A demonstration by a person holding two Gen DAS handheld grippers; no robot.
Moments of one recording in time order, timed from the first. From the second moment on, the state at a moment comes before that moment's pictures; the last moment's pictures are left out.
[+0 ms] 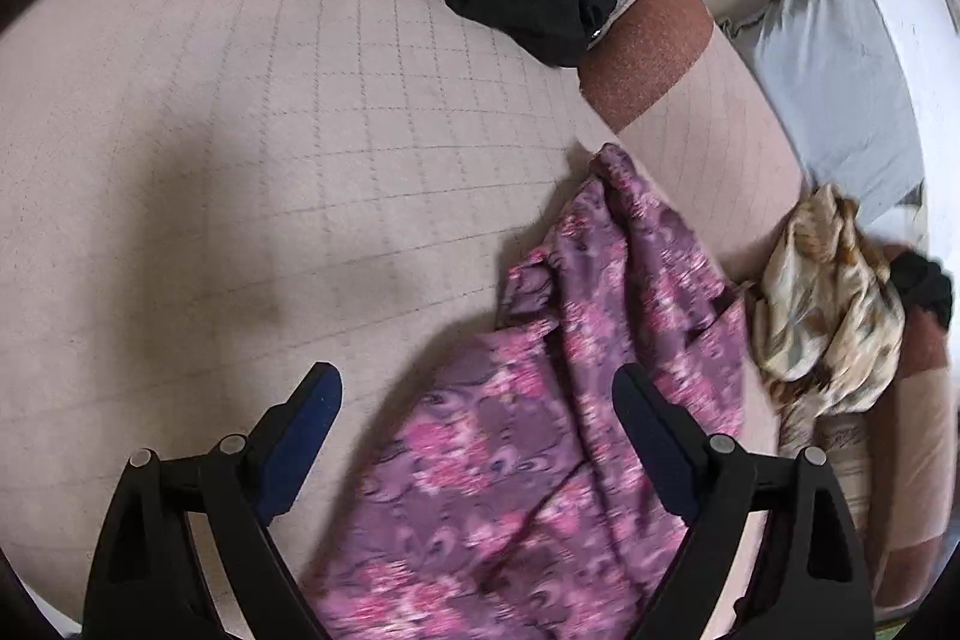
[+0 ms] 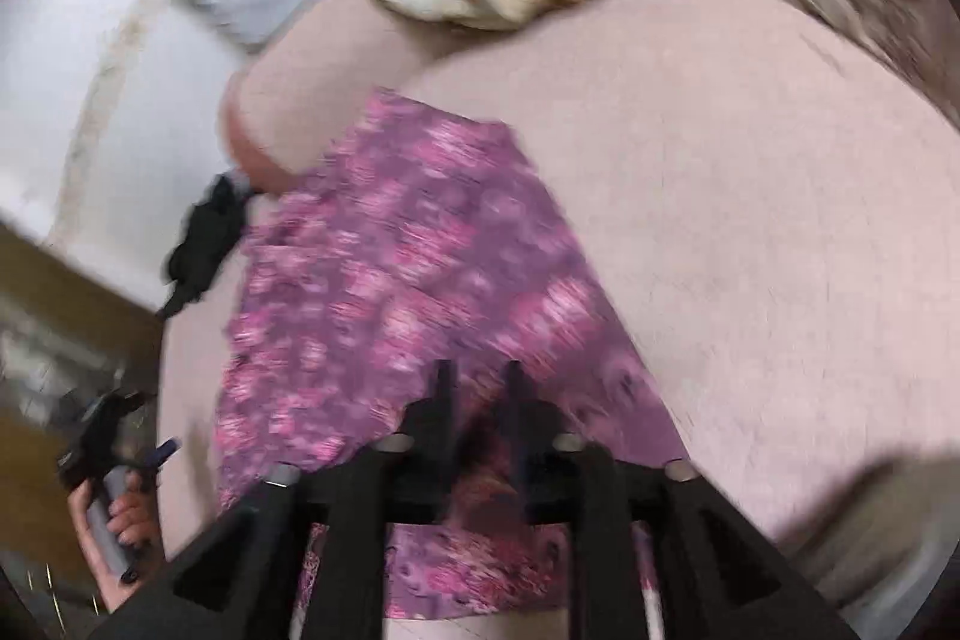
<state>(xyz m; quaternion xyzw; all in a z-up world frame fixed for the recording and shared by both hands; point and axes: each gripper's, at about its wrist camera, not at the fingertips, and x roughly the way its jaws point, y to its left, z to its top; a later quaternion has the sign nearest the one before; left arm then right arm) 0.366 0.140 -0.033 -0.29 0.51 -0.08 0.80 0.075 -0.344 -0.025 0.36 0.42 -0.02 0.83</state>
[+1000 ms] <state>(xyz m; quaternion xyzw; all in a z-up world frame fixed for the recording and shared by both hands) 0.476 0.087 -0.098 -0.33 0.55 -0.12 0.76 0.555 -0.080 -0.085 -0.13 0.60 0.13 0.78</state>
